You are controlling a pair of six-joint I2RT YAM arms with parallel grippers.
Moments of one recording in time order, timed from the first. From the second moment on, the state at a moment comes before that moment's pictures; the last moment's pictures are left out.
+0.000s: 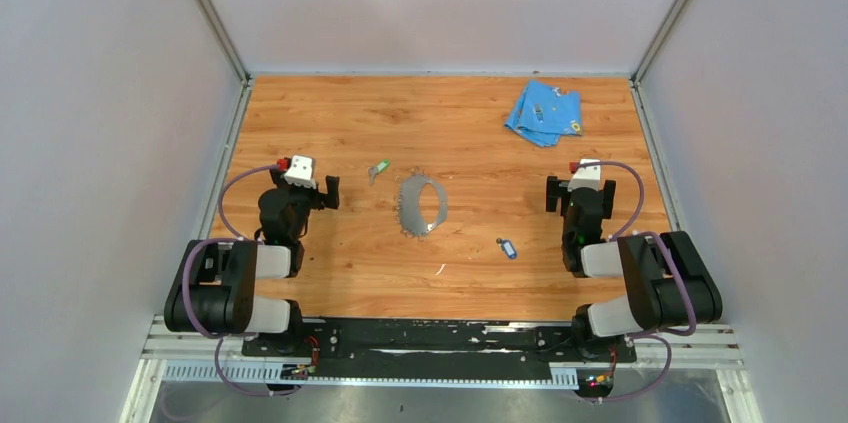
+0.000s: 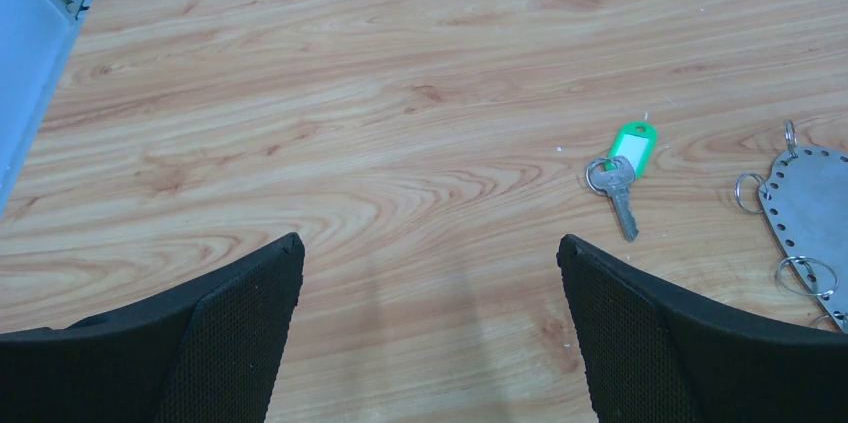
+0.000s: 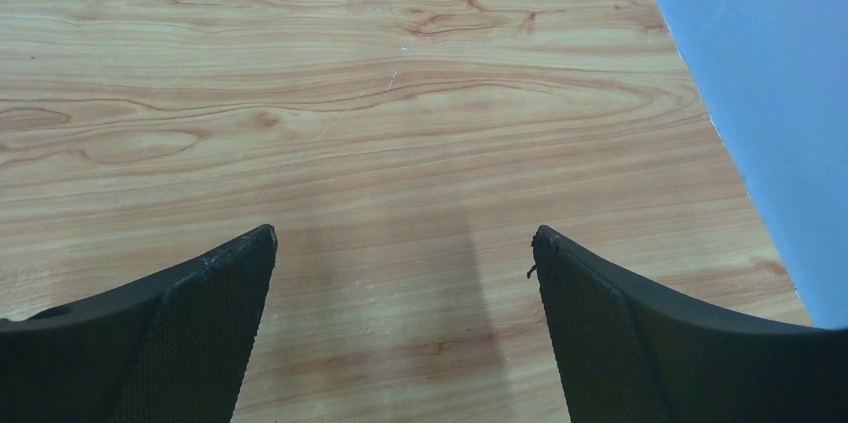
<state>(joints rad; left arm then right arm) -0.01 1.37 0.17 1.10 0.15 0.09 0.12 1.41 0.21 0.93 0.39 -0.12</state>
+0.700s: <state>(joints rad) -0.02 1.33 0.94 0.17 0.33 0.14 0.08 1.44 0.95 0.12 0.13 0.40</state>
